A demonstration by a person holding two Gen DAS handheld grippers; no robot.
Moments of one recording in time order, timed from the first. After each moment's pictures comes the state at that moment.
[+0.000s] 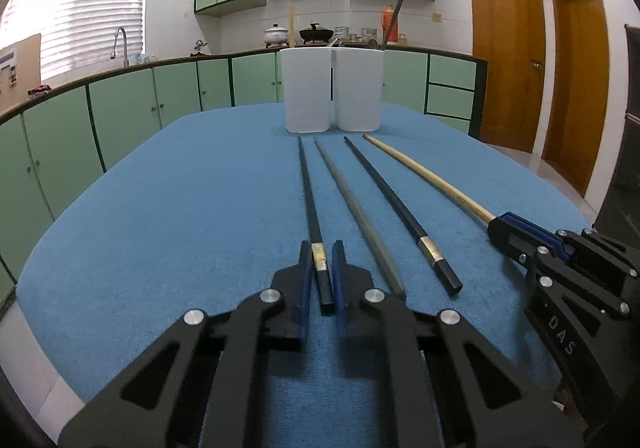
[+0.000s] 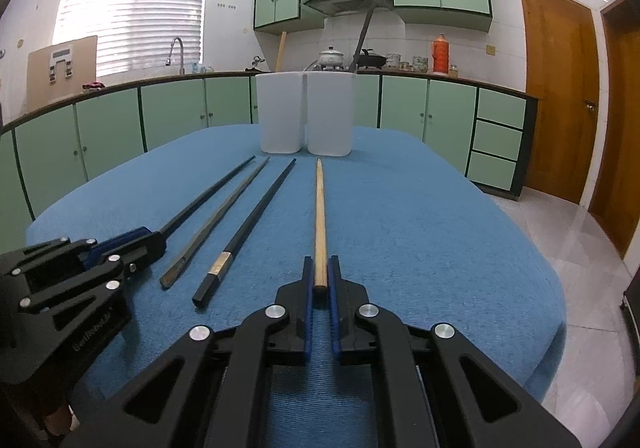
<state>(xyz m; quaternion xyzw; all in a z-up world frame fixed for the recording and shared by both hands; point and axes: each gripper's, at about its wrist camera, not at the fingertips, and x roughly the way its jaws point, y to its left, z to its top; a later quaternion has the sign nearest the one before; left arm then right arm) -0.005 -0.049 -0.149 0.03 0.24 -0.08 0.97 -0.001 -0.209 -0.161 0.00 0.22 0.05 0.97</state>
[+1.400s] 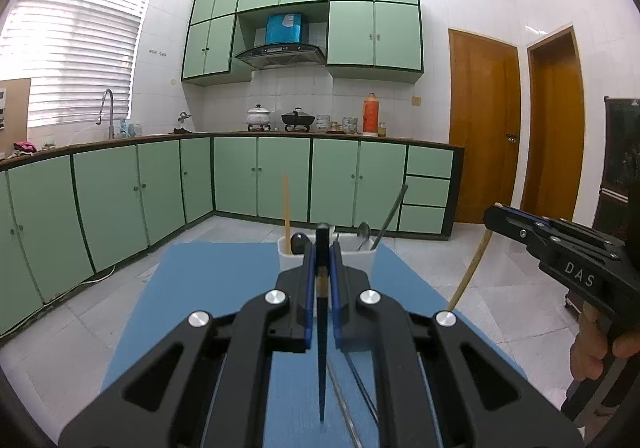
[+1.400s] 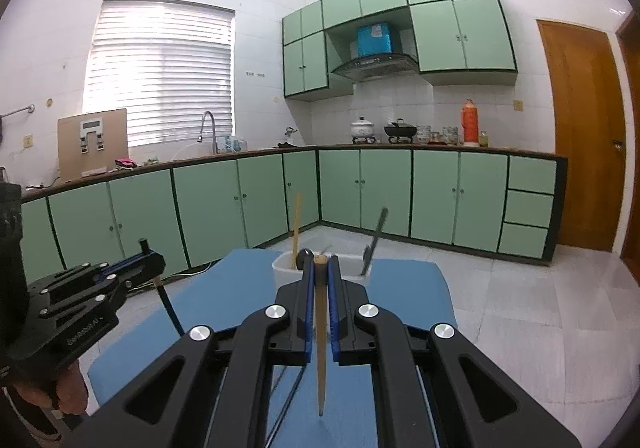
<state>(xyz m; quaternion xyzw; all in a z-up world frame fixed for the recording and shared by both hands) 0.041 -0.030 0.036 -0.01 0.12 -0.13 0.98 0.056 -0.236 0.054 0.02 0.11 0.12 0.99</state>
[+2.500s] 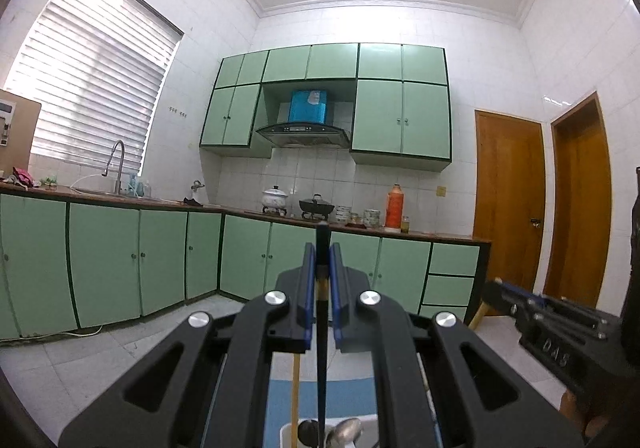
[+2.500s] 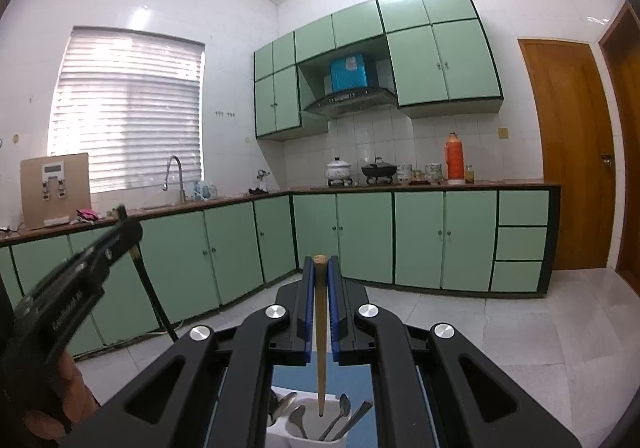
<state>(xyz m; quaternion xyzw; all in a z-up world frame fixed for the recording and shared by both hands) 0.208 -0.052 0.132 -0.06 -0.03 -0.09 0.99 0.222 -0.238 0.130 0.04 0.06 0.07 0.99</state>
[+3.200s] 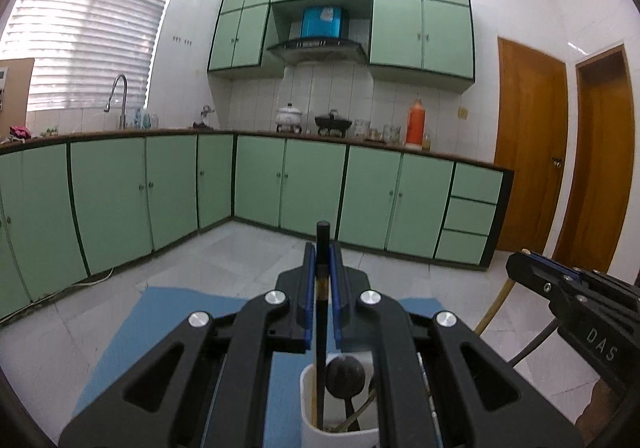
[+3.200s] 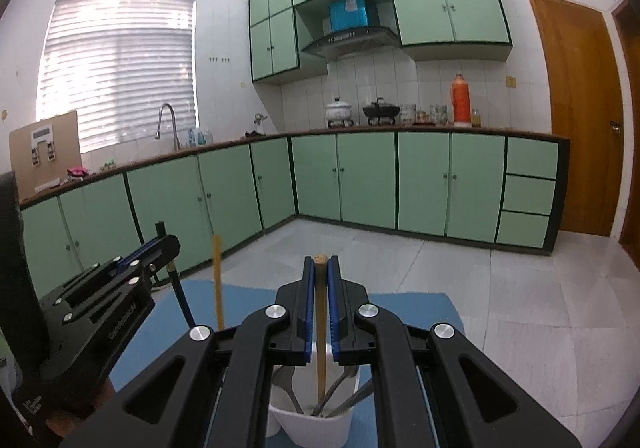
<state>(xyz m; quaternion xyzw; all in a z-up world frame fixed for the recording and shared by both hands) 0.287 -0.036 0.040 -0.04 0.12 -0.07 0.99 0.277 -0.221 0.046 0.04 0.15 0.08 0.98</state>
